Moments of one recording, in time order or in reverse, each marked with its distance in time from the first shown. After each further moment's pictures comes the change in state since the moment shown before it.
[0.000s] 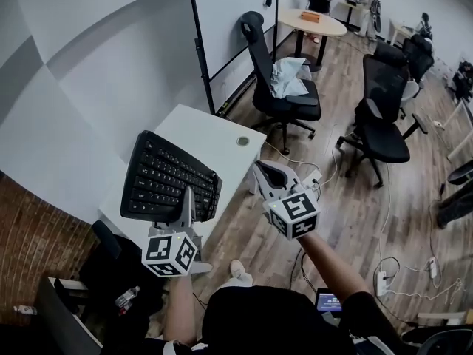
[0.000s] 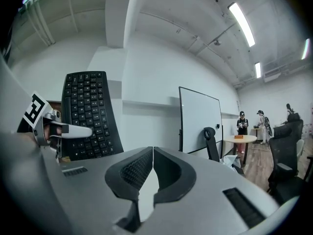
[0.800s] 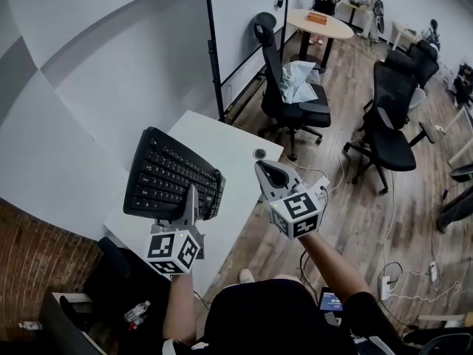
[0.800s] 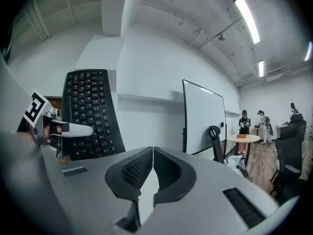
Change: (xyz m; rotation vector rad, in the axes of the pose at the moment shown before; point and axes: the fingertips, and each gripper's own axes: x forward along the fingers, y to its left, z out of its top) left arm 0.089 0.115 0.019 -0.029 0.016 -0.024; right arm 0.146 0.006 0.019 -0.003 0.036 -0.006
